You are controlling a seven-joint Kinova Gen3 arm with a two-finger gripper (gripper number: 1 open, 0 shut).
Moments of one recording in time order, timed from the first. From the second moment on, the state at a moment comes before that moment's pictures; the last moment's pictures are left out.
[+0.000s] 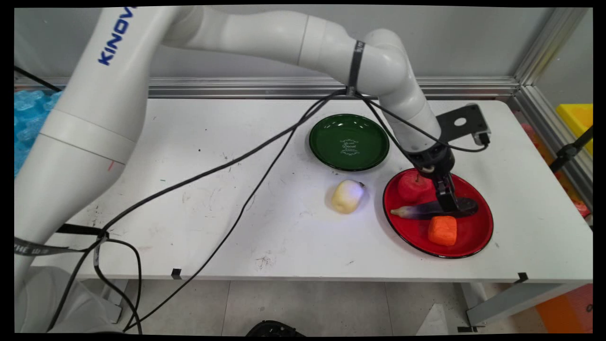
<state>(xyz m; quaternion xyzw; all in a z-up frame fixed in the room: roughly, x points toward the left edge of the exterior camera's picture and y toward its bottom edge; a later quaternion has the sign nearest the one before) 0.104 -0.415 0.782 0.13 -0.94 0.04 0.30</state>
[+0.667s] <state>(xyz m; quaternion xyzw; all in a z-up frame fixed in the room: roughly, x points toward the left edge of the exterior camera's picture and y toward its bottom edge) 0.082 -0.423 0.764 0.14 -0.95 0.03 0.29</state>
